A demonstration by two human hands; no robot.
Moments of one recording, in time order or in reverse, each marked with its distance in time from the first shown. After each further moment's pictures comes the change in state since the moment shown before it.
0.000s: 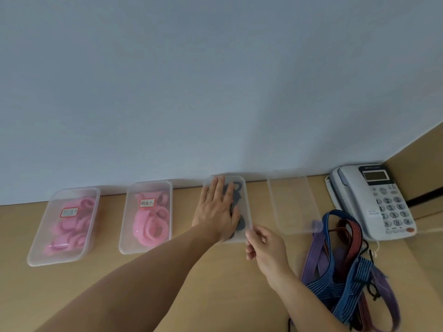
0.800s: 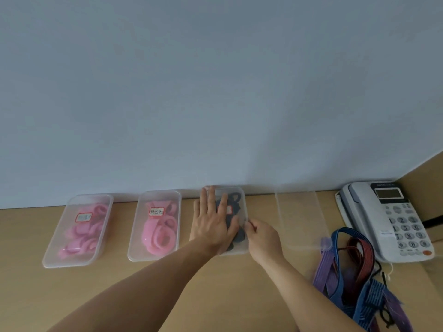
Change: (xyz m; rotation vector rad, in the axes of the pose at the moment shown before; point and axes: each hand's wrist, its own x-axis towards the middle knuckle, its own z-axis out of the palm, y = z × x) left_hand -0.012 -0.013 -0.012 -0.033 -0.009 -0.169; right_hand 0.040 -0.036 0.025 -0.688 0.002 -0.239
